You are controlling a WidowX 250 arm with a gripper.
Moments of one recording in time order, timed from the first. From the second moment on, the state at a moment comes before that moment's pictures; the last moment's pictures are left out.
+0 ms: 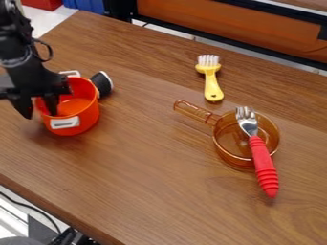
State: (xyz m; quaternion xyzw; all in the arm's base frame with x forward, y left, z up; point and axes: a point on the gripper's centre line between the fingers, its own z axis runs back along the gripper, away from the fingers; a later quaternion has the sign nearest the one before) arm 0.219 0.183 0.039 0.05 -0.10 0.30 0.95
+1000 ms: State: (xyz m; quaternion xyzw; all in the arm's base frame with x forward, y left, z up) arm 0.231 0.117 0.092 0.04 -0.09 0.33 0.94
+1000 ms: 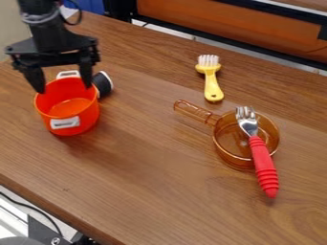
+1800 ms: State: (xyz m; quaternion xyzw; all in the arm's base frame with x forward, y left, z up) arm 0.281 0.049 0.080 0.01 -0.10 0.33 0.94
